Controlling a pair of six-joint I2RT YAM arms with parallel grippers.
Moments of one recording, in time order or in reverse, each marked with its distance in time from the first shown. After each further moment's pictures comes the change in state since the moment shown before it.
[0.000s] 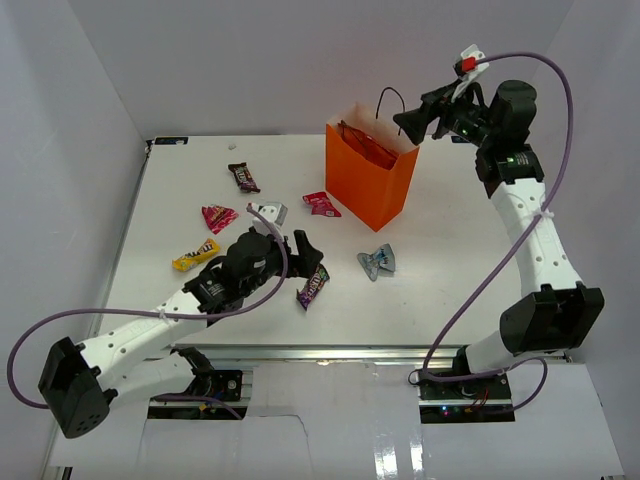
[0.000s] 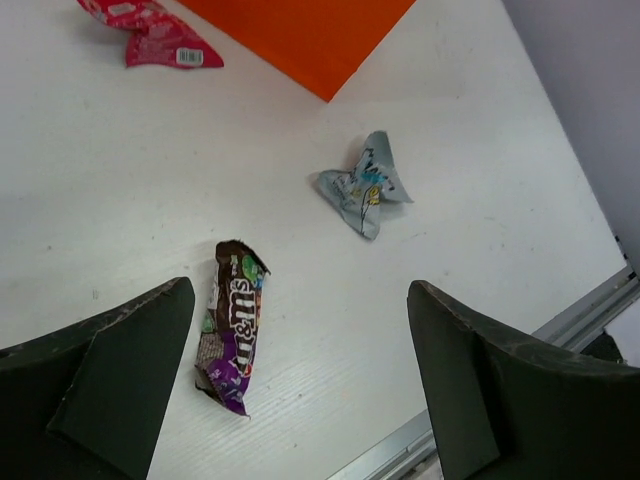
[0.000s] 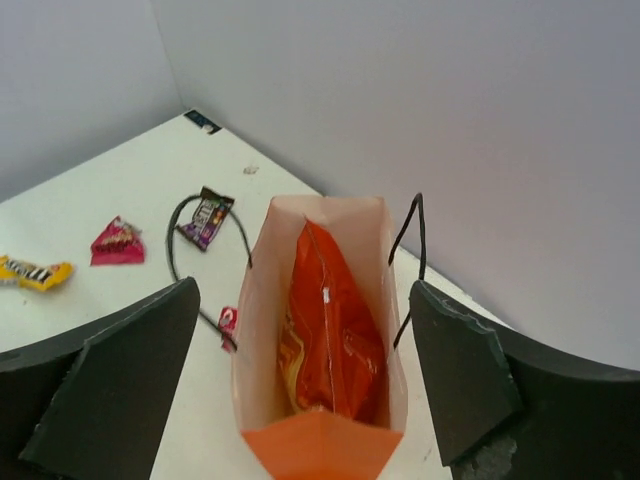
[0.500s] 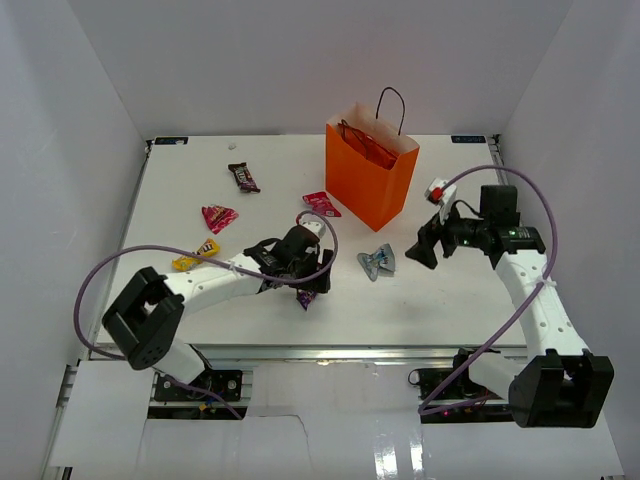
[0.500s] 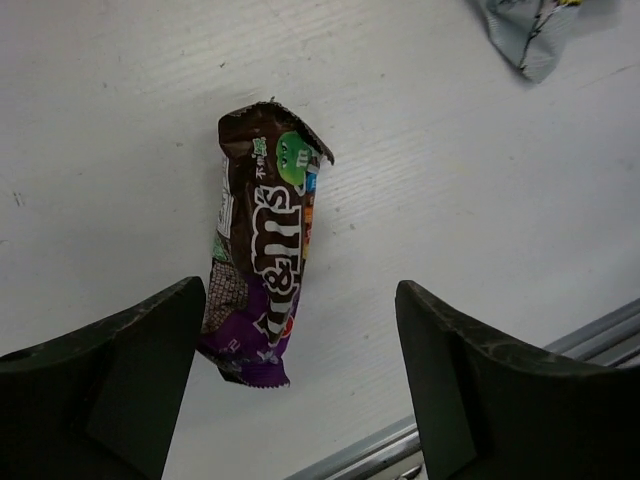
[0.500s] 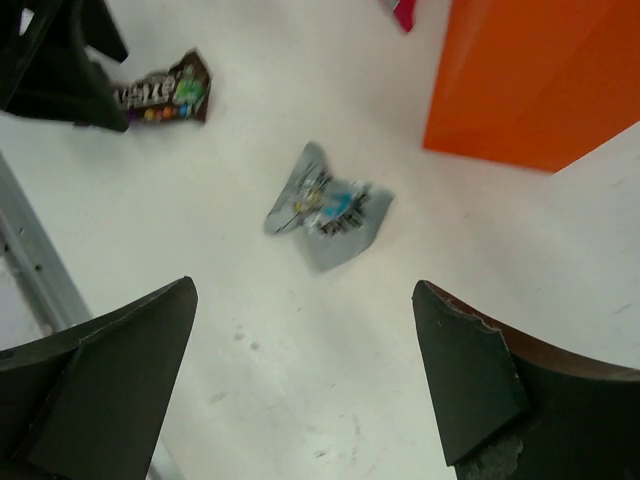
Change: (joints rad) left arm 0.000 0.482 0.176 -0.256 0.136 -0.002; right arm -0.094 -0.411 -0.604 -0.607 -0.164 -0.603
